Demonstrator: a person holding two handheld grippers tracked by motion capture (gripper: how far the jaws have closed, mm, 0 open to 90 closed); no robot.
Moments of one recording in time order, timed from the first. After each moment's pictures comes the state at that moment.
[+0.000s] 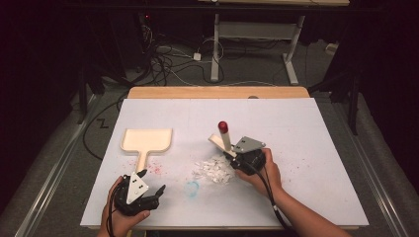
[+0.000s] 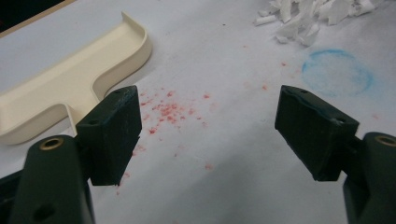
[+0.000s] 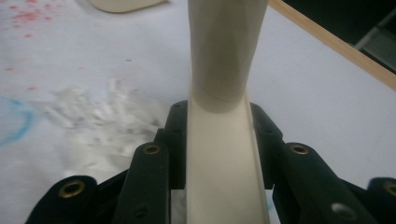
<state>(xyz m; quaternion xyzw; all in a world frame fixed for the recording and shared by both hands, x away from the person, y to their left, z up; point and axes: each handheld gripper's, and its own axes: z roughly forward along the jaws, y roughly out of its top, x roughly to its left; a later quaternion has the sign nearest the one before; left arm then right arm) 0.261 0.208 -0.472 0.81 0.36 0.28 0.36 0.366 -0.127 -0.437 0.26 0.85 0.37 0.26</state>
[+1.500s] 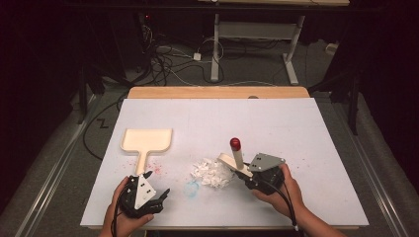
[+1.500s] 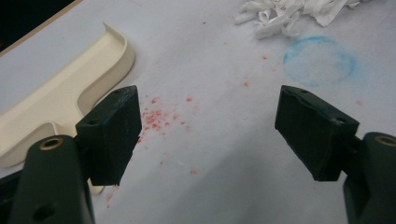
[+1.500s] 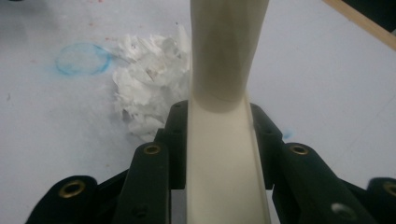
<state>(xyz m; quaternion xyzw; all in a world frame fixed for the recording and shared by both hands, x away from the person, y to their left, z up) 0.257 0.196 -0.473 0.83 0.32 0.30 0.34 0.318 -0.166 -0.422 0.24 0.88 0.36 0.21</state>
